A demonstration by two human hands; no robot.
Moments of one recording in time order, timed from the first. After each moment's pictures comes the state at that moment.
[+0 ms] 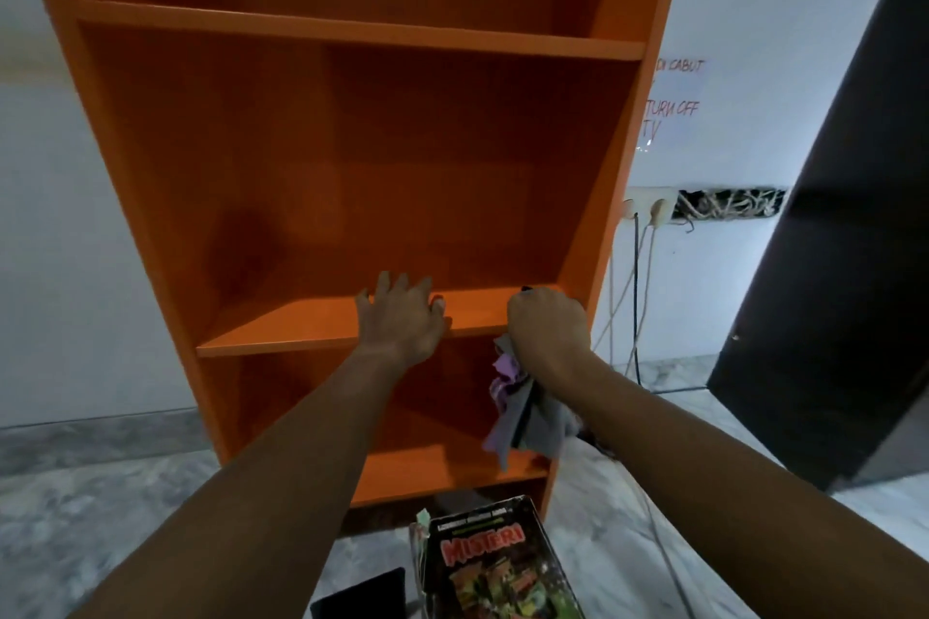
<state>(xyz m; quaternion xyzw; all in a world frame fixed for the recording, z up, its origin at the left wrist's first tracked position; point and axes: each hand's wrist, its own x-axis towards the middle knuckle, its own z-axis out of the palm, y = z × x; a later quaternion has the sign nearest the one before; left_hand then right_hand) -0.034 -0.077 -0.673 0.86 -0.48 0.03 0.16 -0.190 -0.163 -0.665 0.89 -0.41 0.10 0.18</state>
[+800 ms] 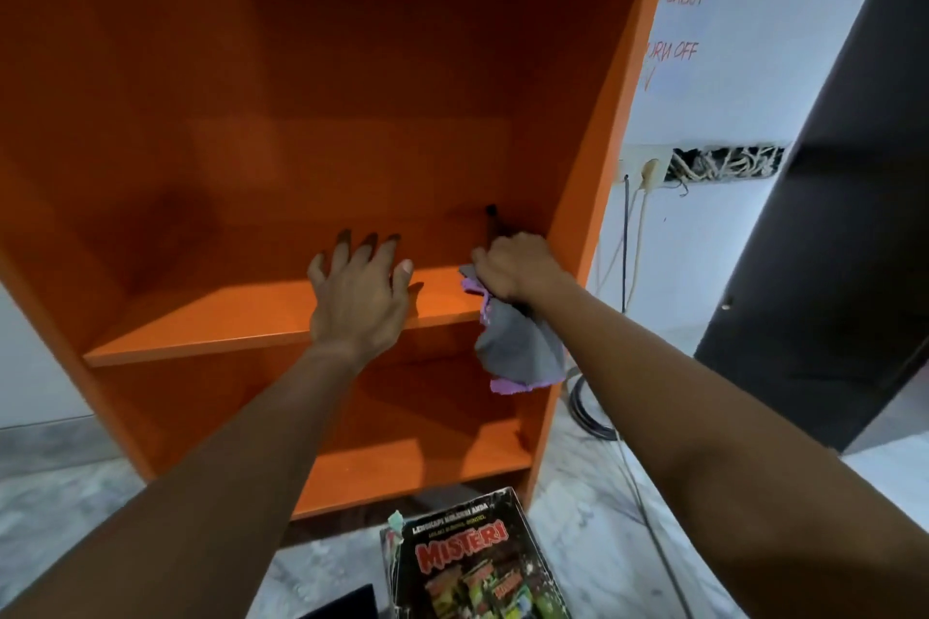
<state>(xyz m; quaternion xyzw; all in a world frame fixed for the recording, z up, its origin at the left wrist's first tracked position) -0.015 -0.119 -0.704 0.83 -0.49 0.11 0.24 -0.144 -0.279 -0.676 0.93 -0.34 0.02 0.14</state>
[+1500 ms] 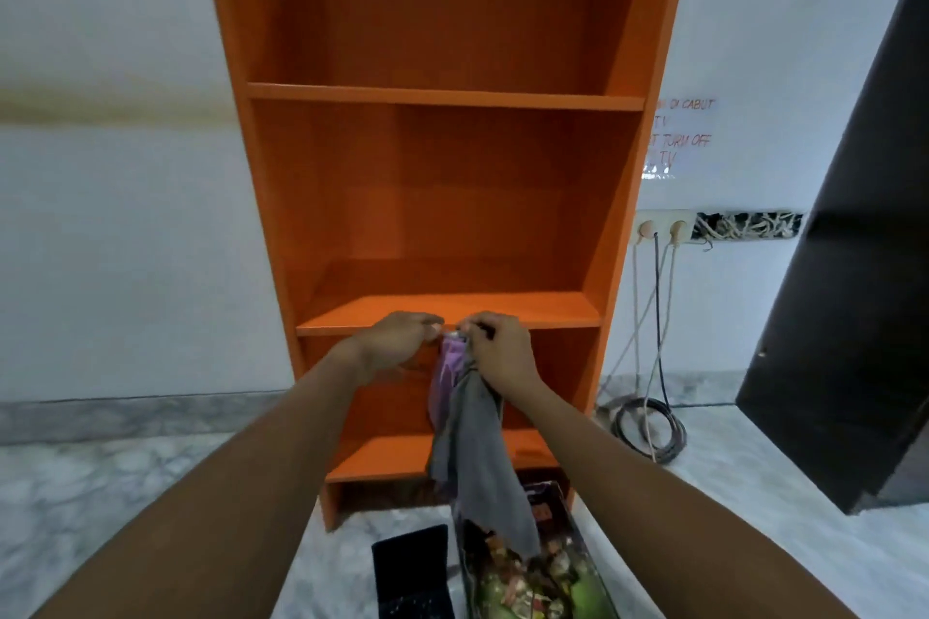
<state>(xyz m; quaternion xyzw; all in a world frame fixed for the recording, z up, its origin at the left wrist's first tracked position) -0.041 0.040 -0.641 0.76 -0.37 -0.34 0.42 -0.164 -0.072 -0.690 0.80 -0.29 0.35 -0.38</state>
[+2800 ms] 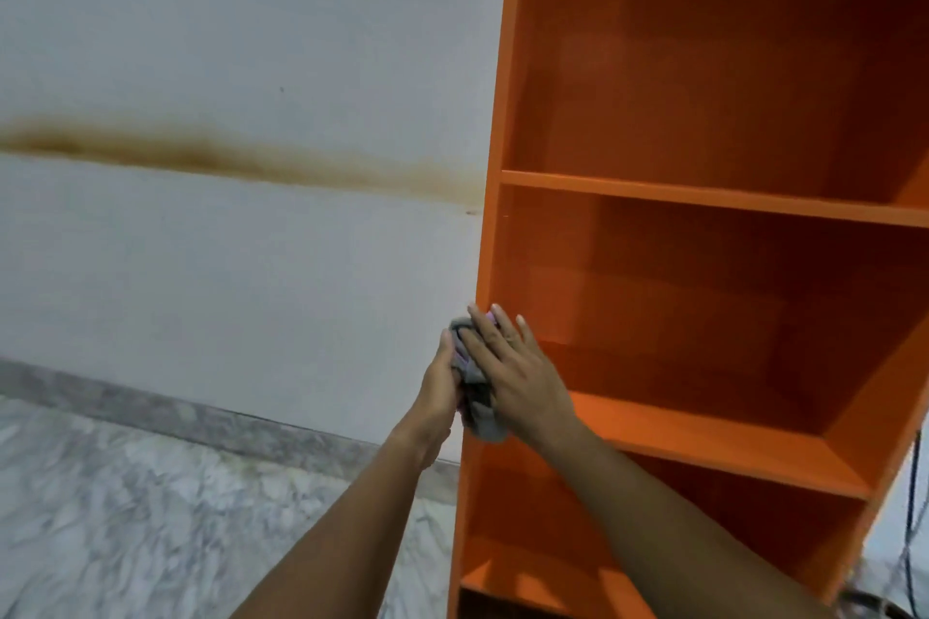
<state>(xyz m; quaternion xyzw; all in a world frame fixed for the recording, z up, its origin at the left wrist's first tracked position) 0.059 0.145 -0.614 0.63 -0.27 -0.25 0.68 0.060 -0.016 -0.661 0.92 0.00 0.33 0.22</state>
